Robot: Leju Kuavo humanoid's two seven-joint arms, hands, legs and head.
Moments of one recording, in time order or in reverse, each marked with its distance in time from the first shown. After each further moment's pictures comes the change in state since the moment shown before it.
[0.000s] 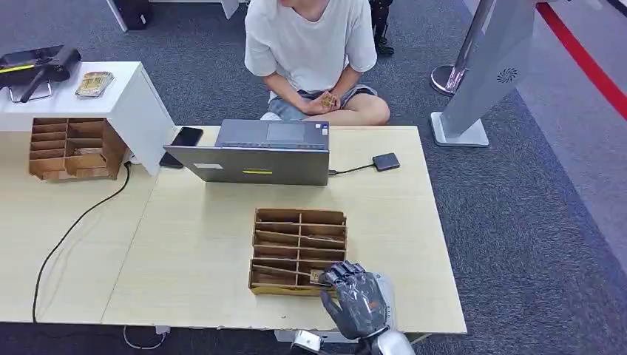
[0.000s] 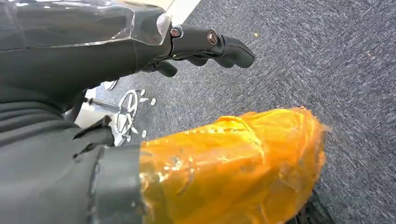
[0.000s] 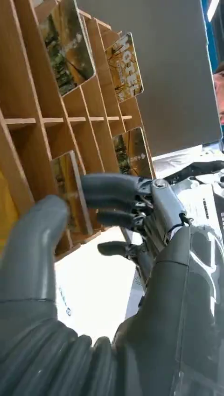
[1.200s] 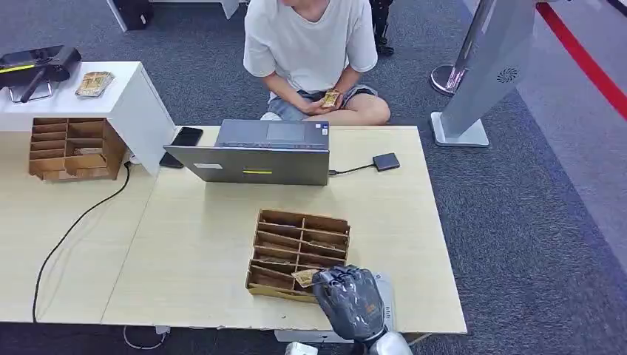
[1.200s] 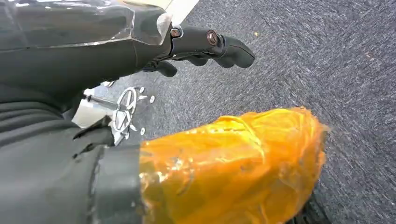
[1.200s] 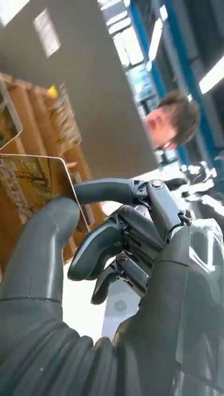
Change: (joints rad) left arm 0.000 0.000 0.000 0.000 0.025 0.012 -0.018; right arm 0.032 0.040 -0.032 -0.070 0.046 -0.140 -0.123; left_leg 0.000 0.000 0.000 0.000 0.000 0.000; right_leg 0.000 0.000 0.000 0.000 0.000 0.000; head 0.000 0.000
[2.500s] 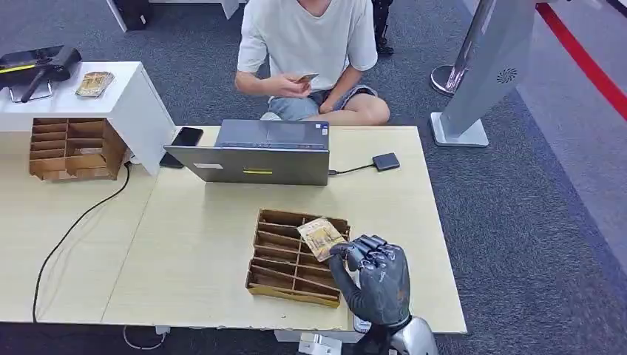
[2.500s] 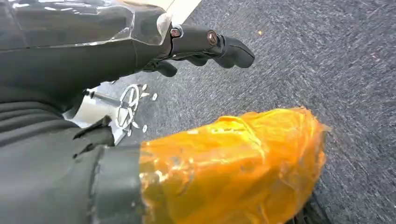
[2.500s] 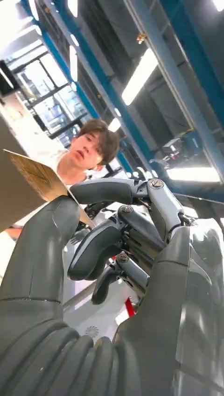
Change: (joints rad) left arm -0.001 0.000 -0.022 0.000 0.029 0.011 0.010; right arm 0.027 0.053 -0.156 -0.255 -0.046 0.000 -0.158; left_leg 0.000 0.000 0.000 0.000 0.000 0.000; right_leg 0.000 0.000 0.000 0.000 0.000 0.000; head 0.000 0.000
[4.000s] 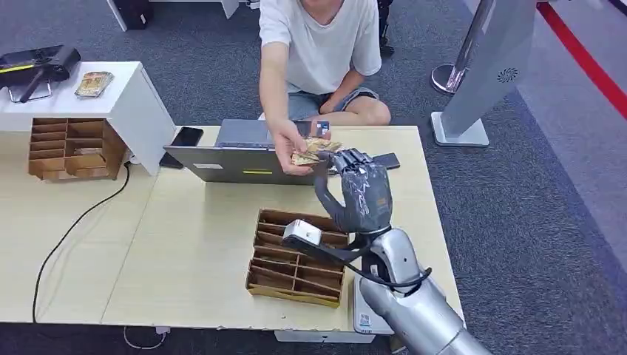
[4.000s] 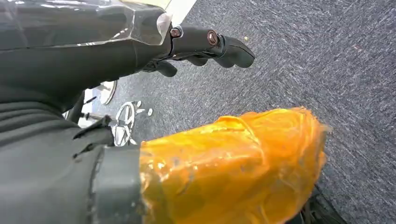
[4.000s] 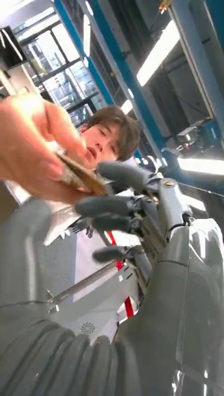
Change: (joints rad) left arm 0.005 0.007 -0.063 -0.001 -0.072 -0.043 0.042; right arm -0.457 -0.002 0.130 0.293 -0.112 0.113 0.280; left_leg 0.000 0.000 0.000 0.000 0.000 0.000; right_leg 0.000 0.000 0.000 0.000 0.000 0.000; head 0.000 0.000
